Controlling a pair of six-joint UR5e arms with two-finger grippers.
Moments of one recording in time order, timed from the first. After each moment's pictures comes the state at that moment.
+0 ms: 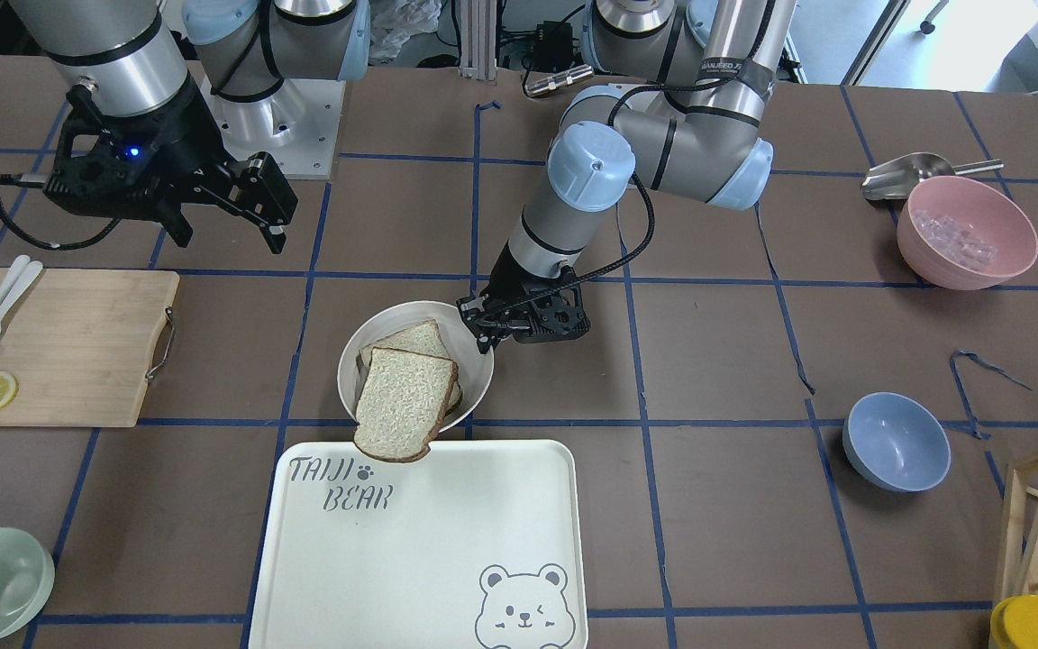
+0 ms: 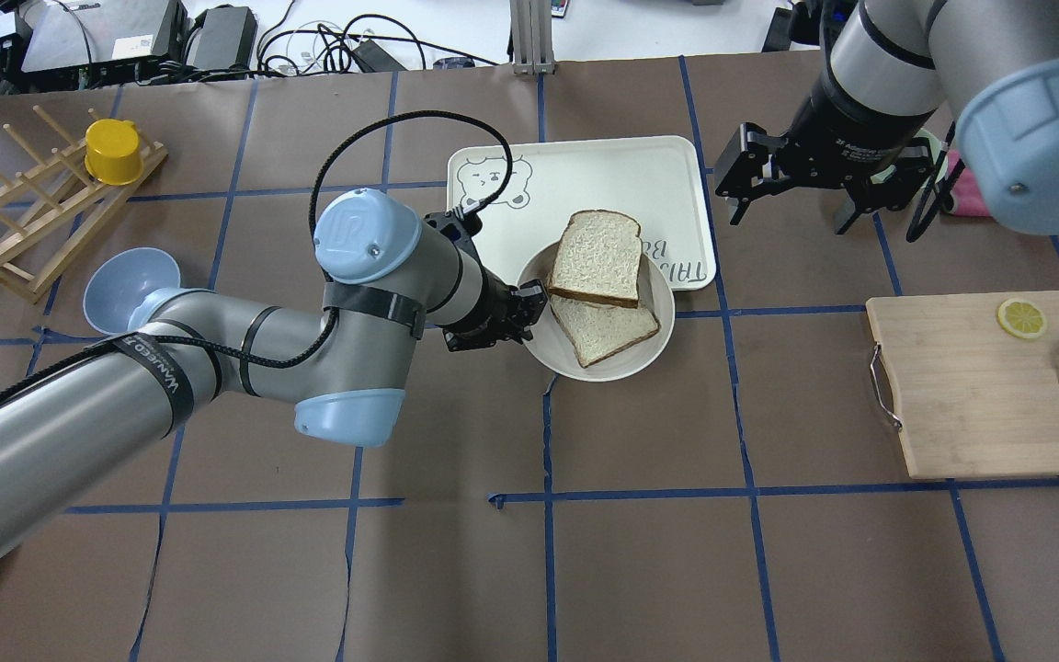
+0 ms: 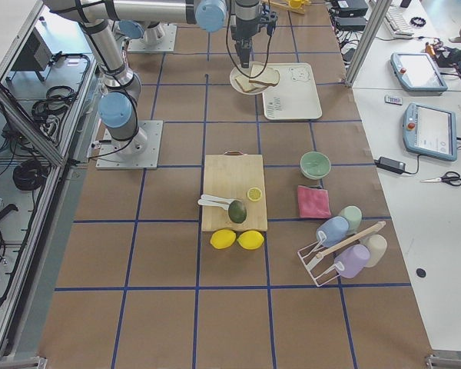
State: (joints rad) left arm -1.82 -1.84 -2.01 -0.61 1.26 -0.63; right arm 1.58 -1.63 1.66 -1.67 -1.53 0.12
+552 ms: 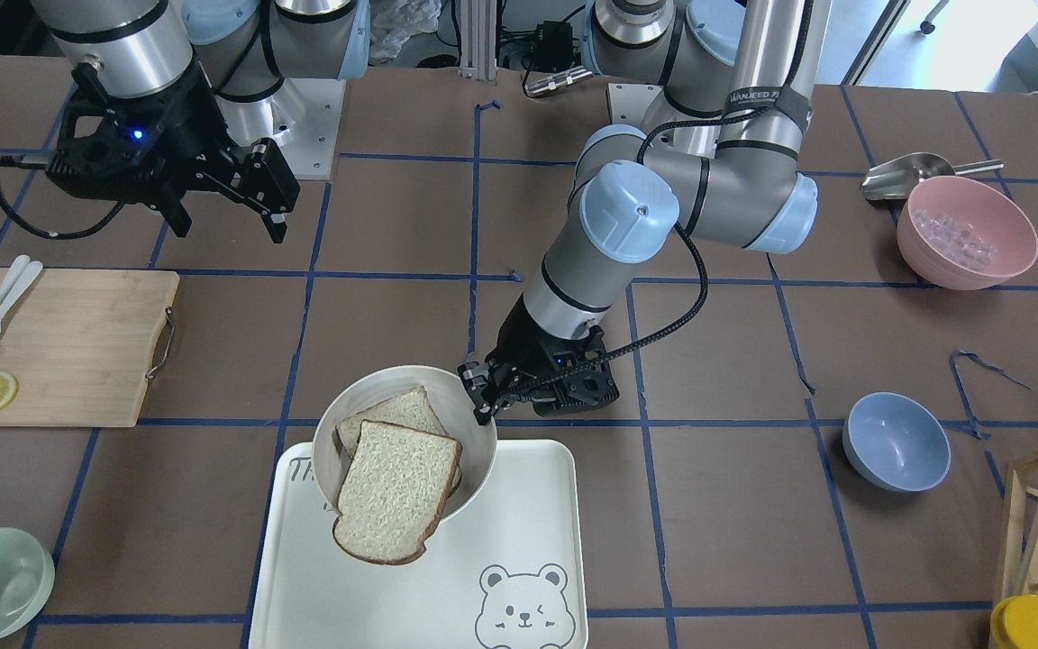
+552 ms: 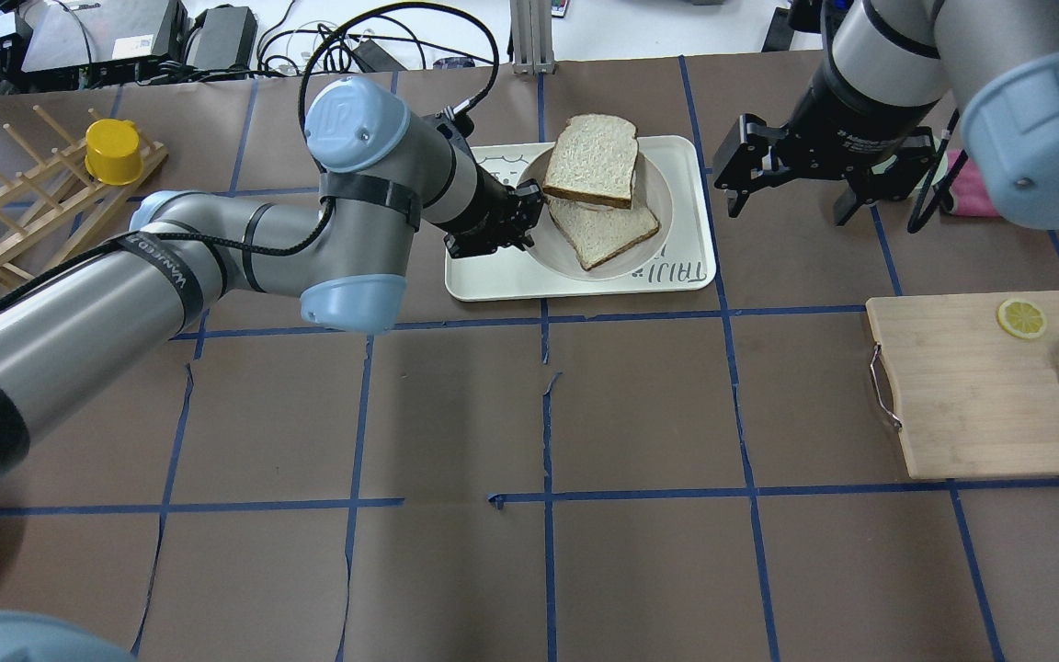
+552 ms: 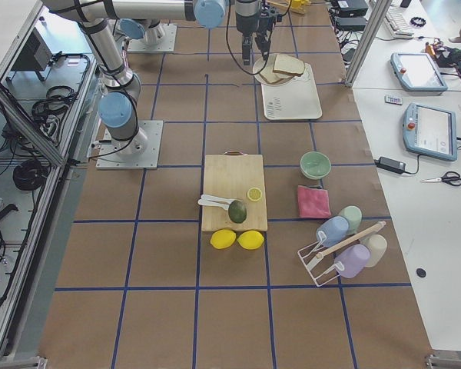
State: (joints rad) left arm -1.79 -1.99 -1.72 -0.68 1.25 -0.64; right arm 1.58 -1.59 1.64 -1.67 -1.51 0.12
